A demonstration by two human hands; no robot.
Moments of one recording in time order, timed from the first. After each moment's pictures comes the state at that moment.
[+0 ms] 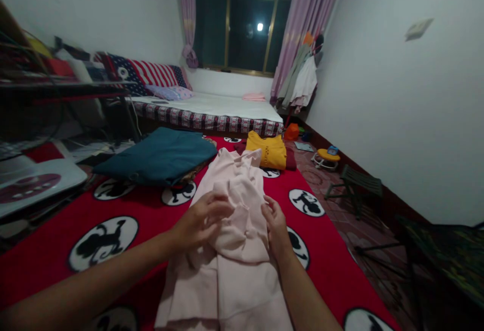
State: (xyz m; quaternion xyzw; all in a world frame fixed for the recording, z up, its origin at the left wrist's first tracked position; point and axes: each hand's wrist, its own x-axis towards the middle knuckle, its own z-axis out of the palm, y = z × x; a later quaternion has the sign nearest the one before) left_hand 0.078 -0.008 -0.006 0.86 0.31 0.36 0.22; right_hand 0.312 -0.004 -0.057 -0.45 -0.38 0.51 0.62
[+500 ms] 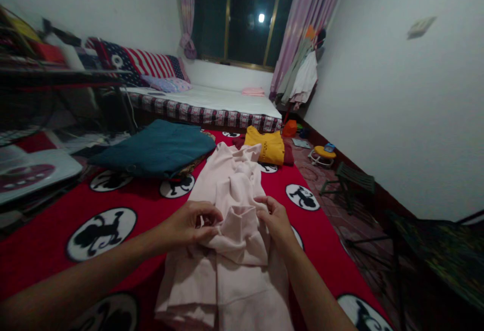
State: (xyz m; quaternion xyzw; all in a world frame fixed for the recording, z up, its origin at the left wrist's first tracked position) left_hand 0.068 -0.025 0.007 0.80 0.36 0.28 0.40; right_hand 0.313 -0.027 -0.014 -0.55 -0.43 0.49 0.52
